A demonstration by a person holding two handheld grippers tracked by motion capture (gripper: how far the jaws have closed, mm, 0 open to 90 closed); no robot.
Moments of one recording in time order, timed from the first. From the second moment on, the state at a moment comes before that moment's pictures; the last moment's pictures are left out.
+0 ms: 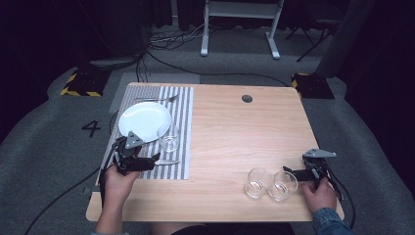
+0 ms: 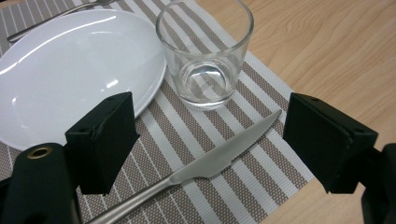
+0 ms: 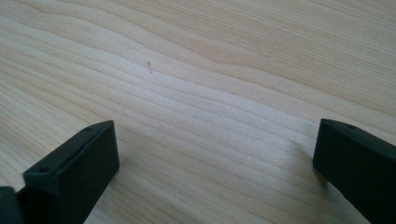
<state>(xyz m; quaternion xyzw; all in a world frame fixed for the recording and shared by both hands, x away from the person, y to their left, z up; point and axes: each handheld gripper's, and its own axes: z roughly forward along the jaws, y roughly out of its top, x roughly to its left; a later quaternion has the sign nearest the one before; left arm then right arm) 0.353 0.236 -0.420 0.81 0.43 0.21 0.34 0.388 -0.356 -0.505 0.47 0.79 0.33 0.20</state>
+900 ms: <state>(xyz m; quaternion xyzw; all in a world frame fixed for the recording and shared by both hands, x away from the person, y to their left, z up) 0.299 0.284 -0.428 0.80 0.47 0.20 0.32 0.389 -0.356 -0.505 0.47 0.80 0.33 0.20</state>
